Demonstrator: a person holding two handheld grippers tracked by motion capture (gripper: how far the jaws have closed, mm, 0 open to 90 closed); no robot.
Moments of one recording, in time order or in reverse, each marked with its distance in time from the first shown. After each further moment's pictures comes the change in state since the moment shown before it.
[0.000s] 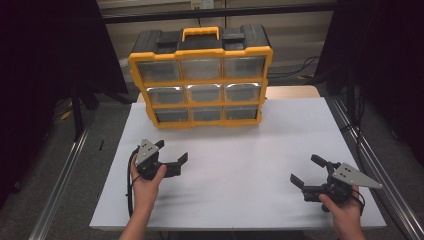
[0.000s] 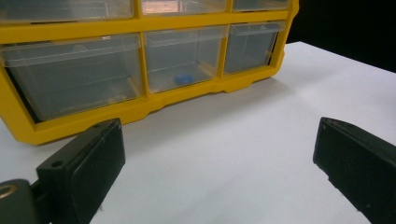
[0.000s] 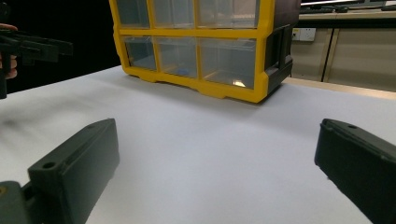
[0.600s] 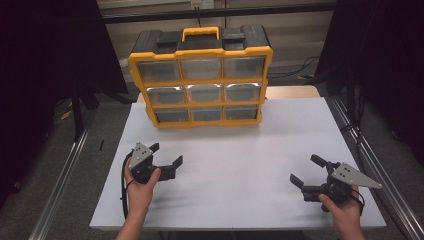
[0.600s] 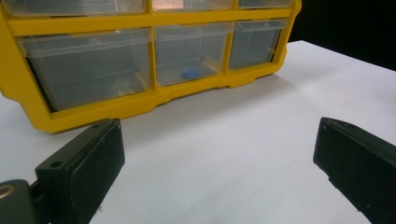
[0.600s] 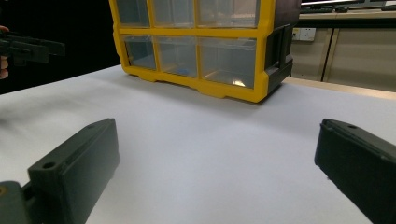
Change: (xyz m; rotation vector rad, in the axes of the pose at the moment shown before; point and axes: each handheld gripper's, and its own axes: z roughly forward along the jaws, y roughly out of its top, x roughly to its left) left arm 0.006 -0.006 -0.013 0.002 0.009 -0.009; right arm 0.000 0.000 0.001 -0.001 0.002 -0.003
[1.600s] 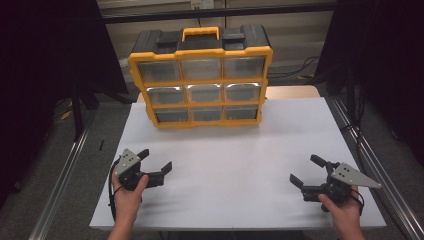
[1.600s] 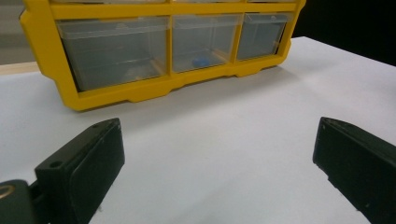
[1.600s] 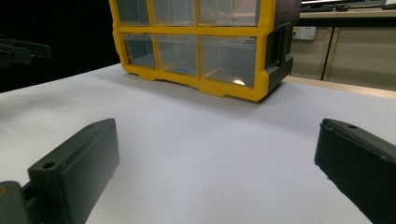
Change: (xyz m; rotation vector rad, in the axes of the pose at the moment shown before) left arm 0.016 -0.012 -0.028 0.003 0.001 -0.017; right arm 0.000 0.000 0.001 0.005 -0.007 -0.002
